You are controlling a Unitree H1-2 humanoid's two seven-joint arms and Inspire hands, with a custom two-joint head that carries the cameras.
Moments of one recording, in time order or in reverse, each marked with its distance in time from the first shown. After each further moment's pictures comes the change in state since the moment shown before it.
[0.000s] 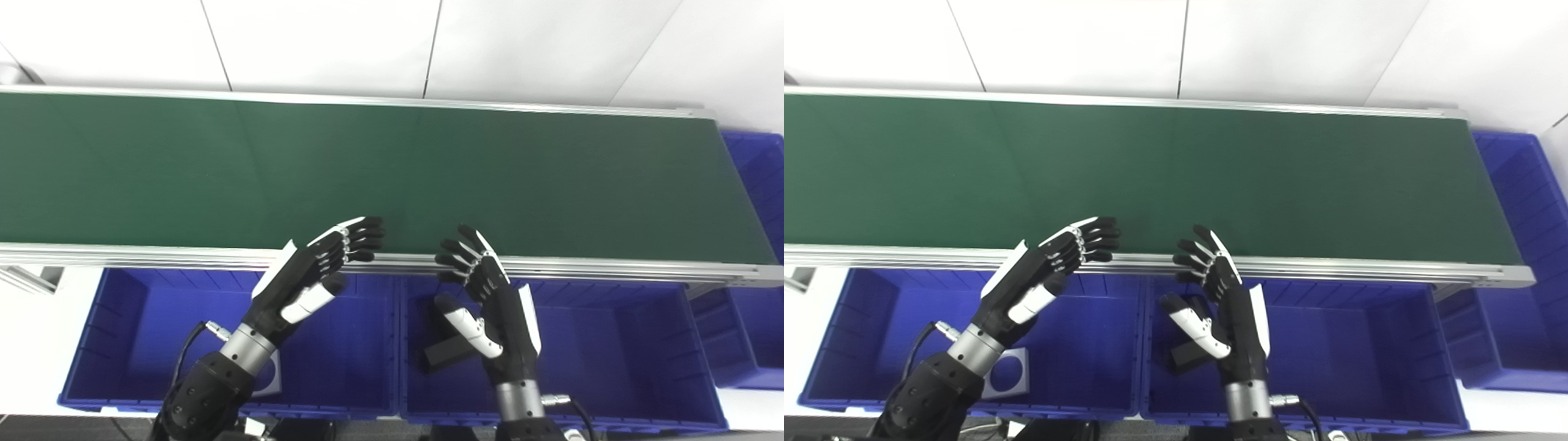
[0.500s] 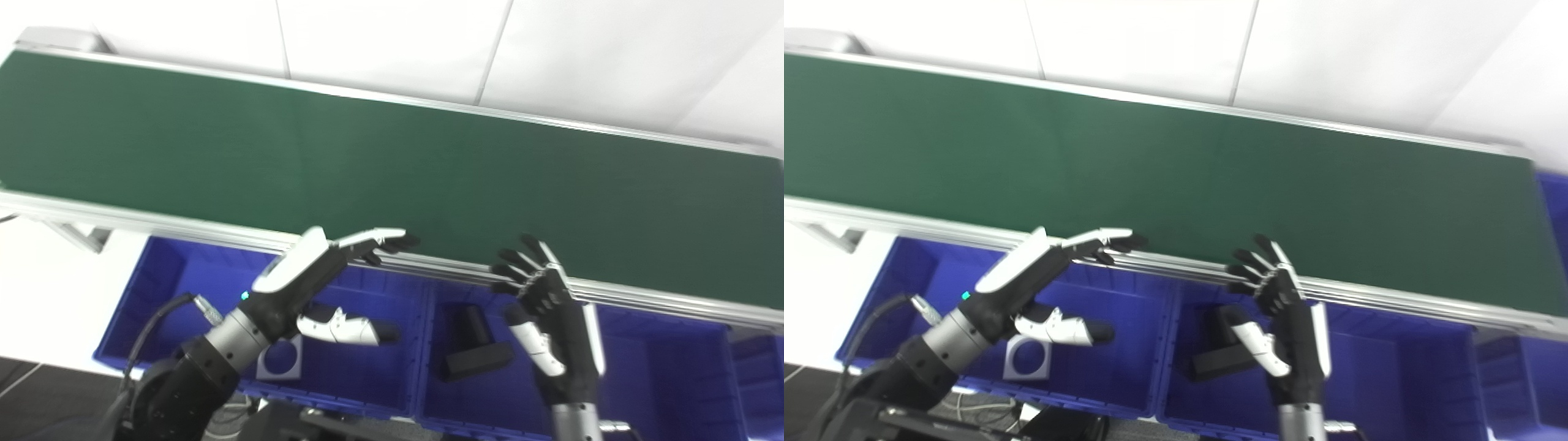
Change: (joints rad) left arm 0.084 0.110 -0.067 -0.448 0.464 0.205 -0.032; right arm -0.001 -0.074 -0.032 -0.092 0.136 0.103 0.109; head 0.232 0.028
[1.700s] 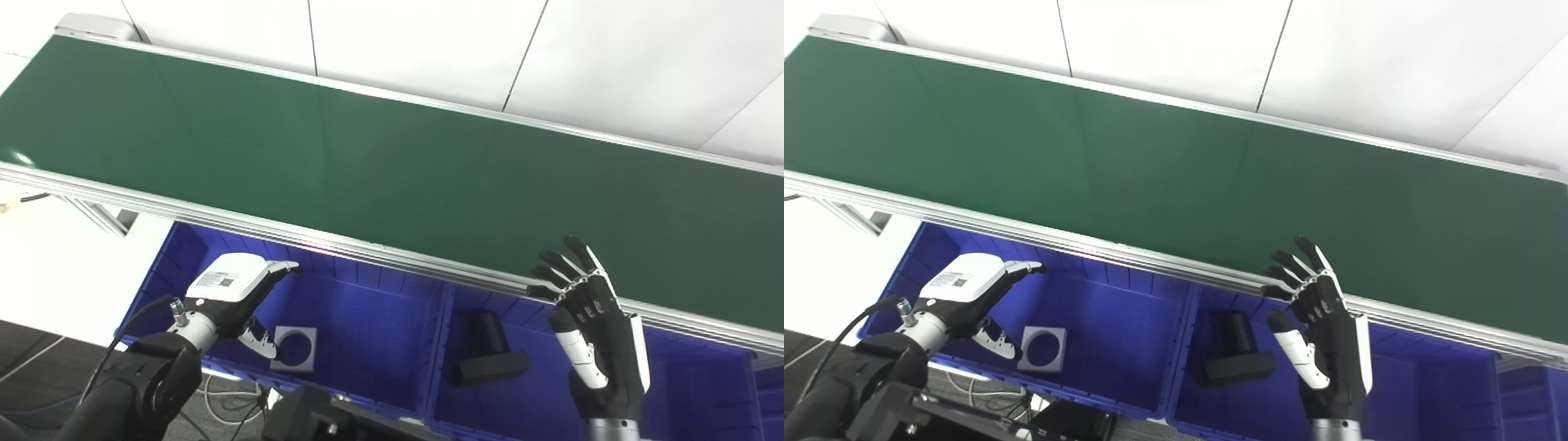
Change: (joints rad) left arm 0.111 0.094 0.155 0.167 0.663 0.145 -0.024; right arm -0.015 -0.057 -0.035 -0.098 0.067 0.071 0.012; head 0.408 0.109
